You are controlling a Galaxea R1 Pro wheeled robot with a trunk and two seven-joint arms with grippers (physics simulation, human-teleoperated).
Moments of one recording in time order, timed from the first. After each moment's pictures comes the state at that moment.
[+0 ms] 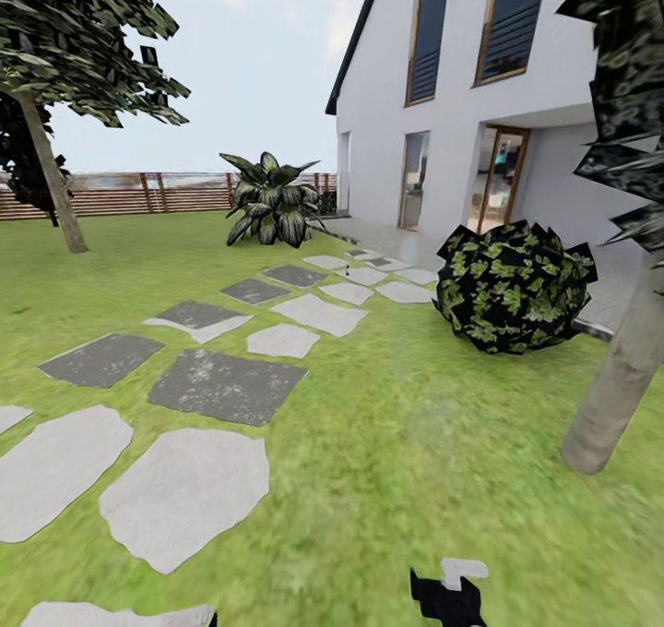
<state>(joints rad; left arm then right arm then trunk) -0.18 0.03 -0.01 -0.44 0.16 -0.29 0.03 -0.28 0.07 -0.04 -0.53 0.00 -0.08 -0.08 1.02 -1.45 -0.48</state>
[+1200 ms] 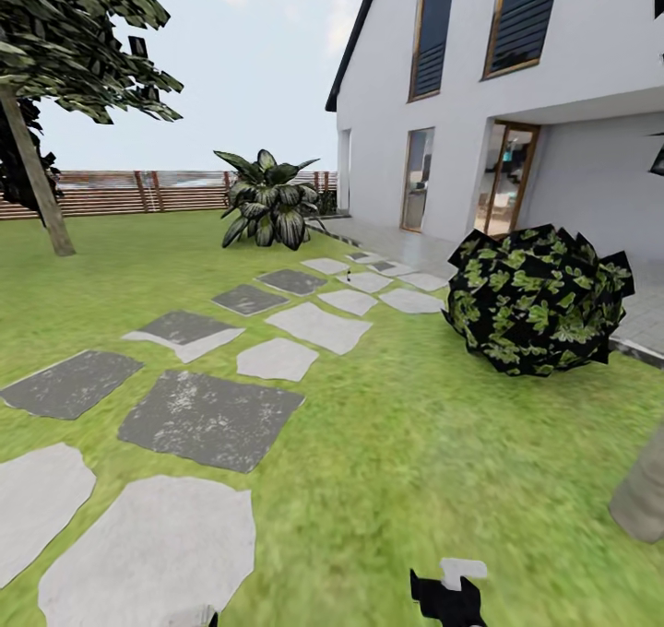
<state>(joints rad) -0.18 0.03 -0.01 -0.45 0.16 -0.29 0.03 -0.28 0.07 -0.04 -0.53 0.00 -0.08 -0.08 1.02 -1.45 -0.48</state>
